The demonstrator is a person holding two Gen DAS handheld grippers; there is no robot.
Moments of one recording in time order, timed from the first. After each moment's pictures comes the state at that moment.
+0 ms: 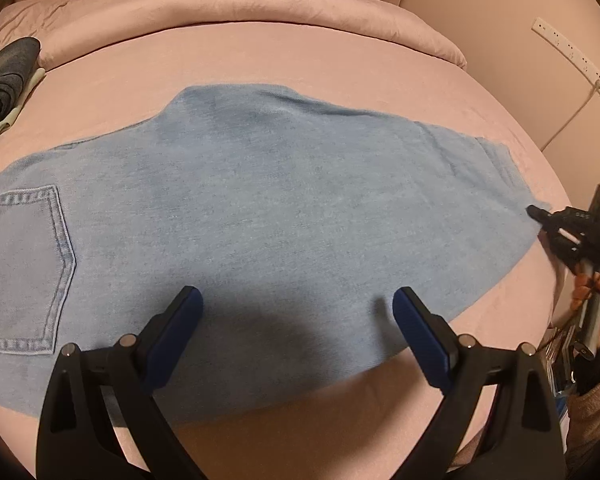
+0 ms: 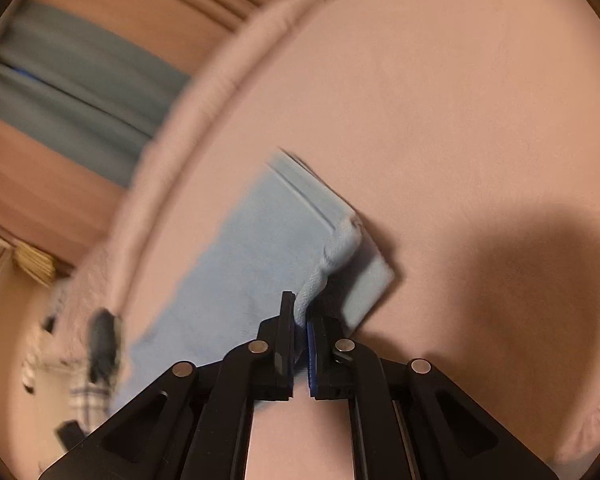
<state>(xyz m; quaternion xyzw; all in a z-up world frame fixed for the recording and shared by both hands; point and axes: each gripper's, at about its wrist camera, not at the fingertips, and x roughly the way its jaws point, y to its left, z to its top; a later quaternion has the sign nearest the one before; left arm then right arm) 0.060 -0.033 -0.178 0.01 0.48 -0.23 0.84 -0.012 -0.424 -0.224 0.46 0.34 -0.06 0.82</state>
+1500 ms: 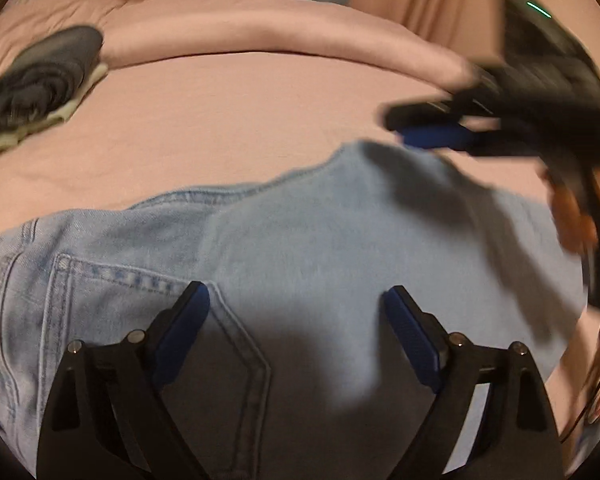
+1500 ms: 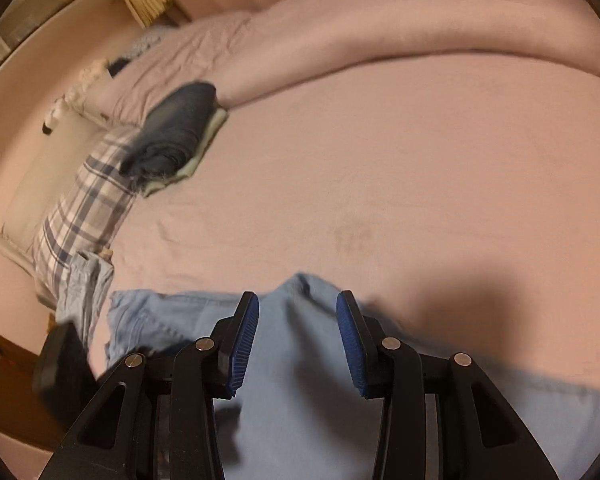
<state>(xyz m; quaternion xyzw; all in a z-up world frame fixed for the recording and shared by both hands) 0.110 0.049 -0.196 0.00 0.43 -0.17 0.89 0.230 -0.115 -0.159 0.13 0.49 0.28 0.81</state>
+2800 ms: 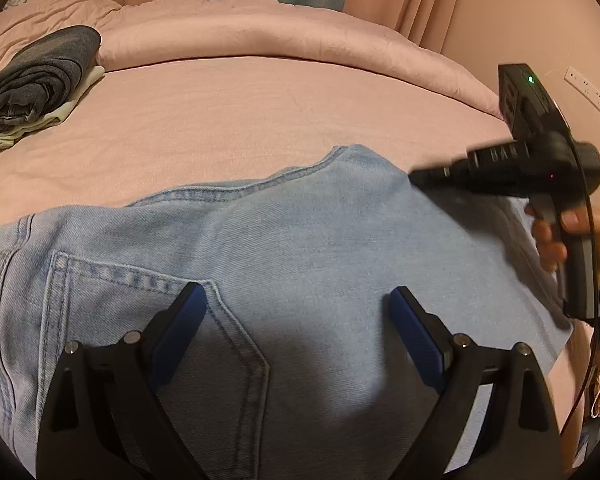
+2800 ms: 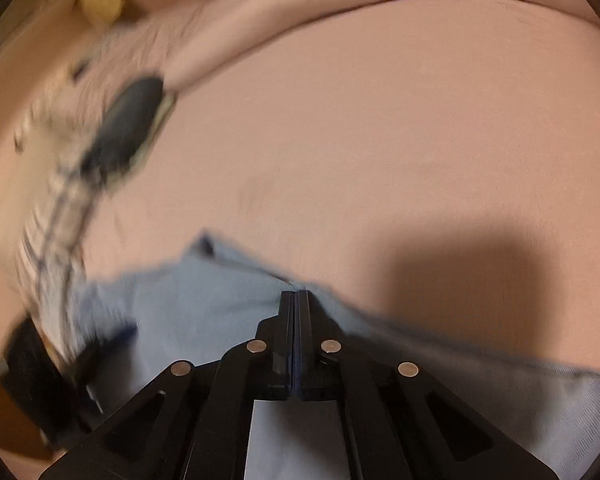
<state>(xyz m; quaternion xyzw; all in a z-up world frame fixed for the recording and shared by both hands) 0.109 0.053 -0.198 -0.02 0.42 -0.18 0.89 0.214 -0.172 -0.198 0.17 0.51 0.22 0.81</state>
